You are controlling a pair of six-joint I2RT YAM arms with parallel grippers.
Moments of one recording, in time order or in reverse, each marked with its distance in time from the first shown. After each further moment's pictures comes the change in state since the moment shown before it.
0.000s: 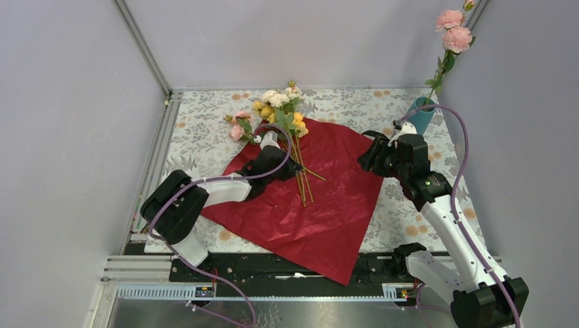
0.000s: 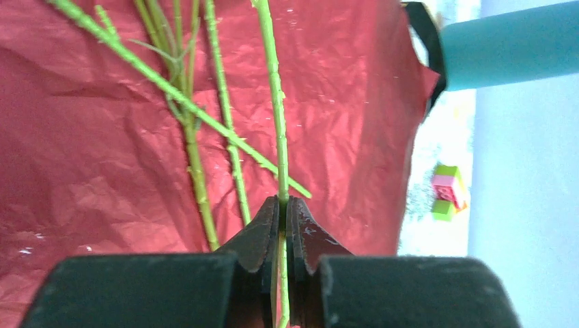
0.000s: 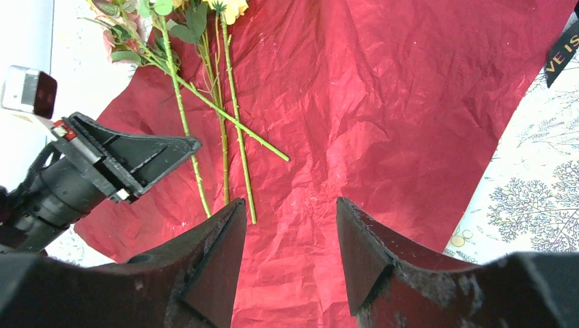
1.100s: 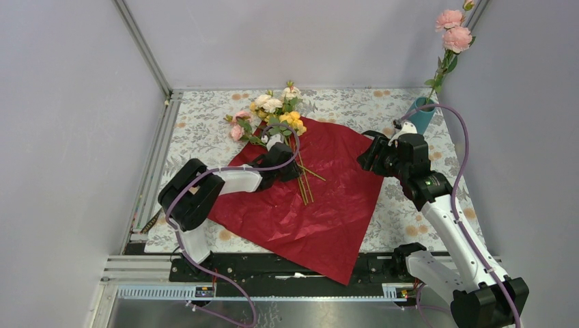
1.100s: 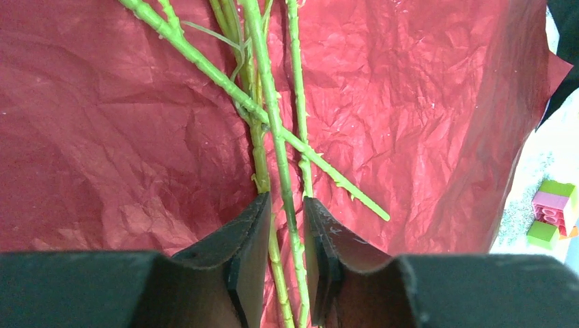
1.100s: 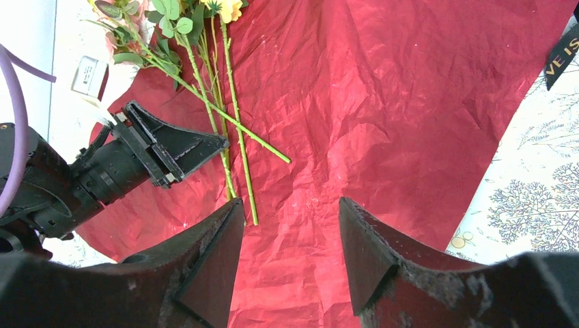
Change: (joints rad) left arm 0.003 0.137 0.132 -0.180 -0.037 0.066; right arm 0.000 0.001 0.006 0.000 0.000 0.000
